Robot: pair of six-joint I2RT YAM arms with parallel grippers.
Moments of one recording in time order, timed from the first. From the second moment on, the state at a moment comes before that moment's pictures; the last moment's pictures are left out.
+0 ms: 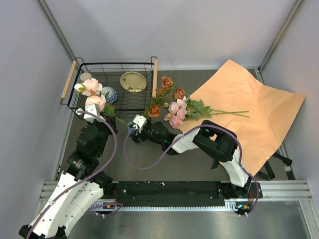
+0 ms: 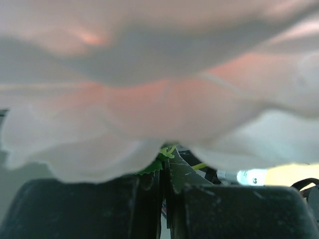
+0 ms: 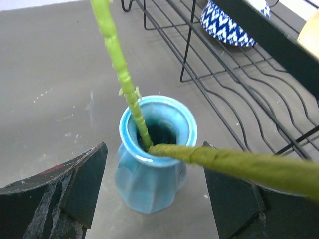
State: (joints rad) left arm -0.46 0.51 0.67 -0.30 -0.35 -0.35; right arm 1.07 2.11 1.07 0.92 0.00 -0.13
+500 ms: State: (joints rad) left arm -0.46 0.50 0.66 -0.32 -0.41 -0.53; right arm 1.06 2.11 1.15 0.92 -0.04 -0.13
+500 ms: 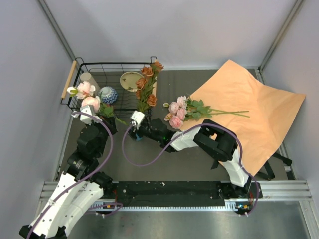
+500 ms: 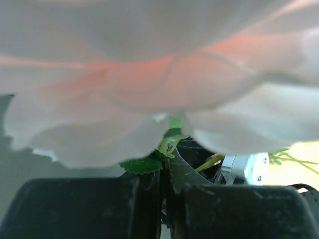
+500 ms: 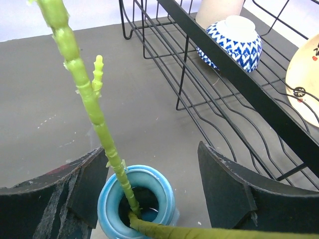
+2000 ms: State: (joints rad) left arm -0.46 0.48 0.66 -0.42 -0.26 -0.41; right arm 1.04 2.03 1.05 0.83 0.00 -0.08
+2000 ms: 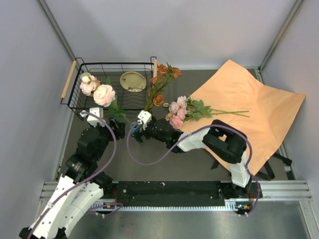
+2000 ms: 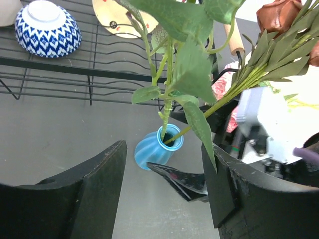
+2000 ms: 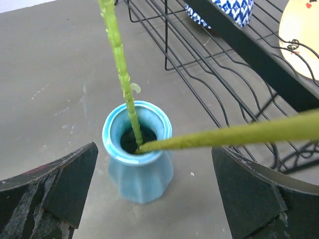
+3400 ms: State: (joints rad) left arm -0.46 0.43 0.85 -0.47 0.21 -0.30; right arm 0.03 1.55 0.79 0.03 0.08 1.06
